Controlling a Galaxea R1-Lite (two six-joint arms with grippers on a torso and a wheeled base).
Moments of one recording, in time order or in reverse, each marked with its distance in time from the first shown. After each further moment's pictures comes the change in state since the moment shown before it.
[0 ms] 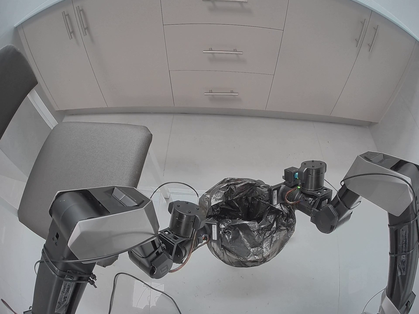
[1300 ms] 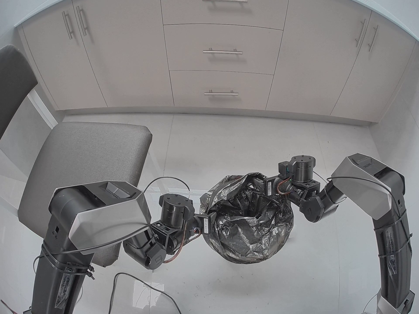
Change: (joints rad) left arm 0.077 0.026 -0.047 0.014 -0.073 0.040; right arm -0.030 0.156 -0.299 0.136 -0.043 0.000
